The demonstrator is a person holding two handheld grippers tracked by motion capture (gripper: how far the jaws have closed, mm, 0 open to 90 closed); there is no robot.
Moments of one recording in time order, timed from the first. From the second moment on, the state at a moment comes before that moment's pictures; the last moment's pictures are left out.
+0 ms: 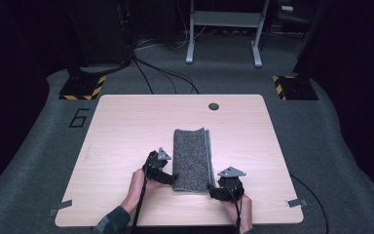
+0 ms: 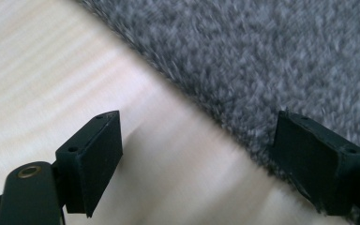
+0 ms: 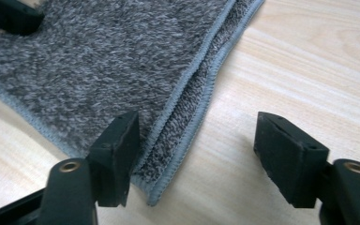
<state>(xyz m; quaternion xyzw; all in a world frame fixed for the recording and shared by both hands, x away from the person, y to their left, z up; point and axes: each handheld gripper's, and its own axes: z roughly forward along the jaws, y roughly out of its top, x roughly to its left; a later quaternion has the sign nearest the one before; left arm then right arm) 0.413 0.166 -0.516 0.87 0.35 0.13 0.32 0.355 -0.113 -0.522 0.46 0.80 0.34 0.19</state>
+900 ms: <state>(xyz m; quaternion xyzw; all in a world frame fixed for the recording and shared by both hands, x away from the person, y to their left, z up) 0.450 0.205 -0.492 0.84 0.40 0.11 0.35 0.425 -0.107 -0.487 0.43 0.81 0.38 0.13</state>
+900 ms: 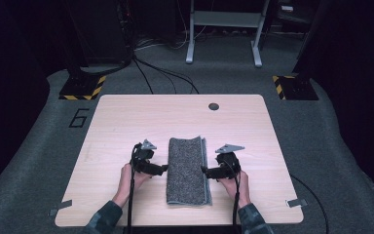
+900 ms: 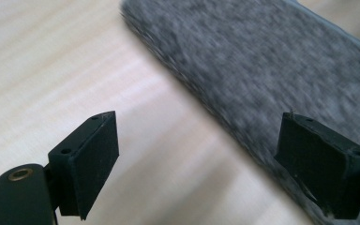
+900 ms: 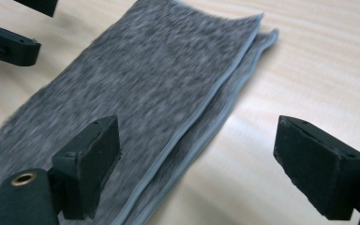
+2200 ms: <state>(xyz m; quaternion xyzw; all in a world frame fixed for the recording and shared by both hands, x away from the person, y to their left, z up) 0.549 0.183 -0.507 0.82 0.46 0.11 0.33 0.546 -0.080 -0.509 0.49 0.79 0.34 0.11</state>
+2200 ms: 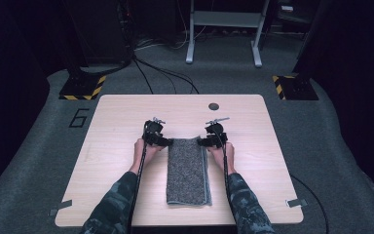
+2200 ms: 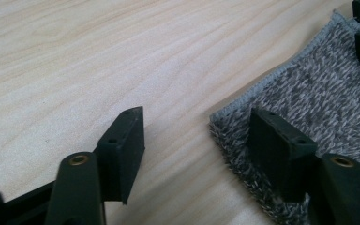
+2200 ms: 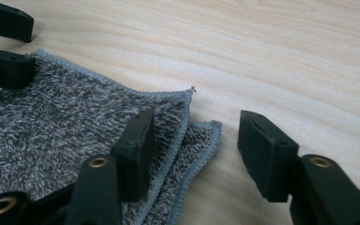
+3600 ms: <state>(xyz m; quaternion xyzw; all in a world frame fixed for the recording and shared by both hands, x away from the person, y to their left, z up) 0.540 0.174 -0.506 0.84 0.42 0.11 0.33 0.541 -0.071 -0.509 0.45 0.81 0.35 0.12</state>
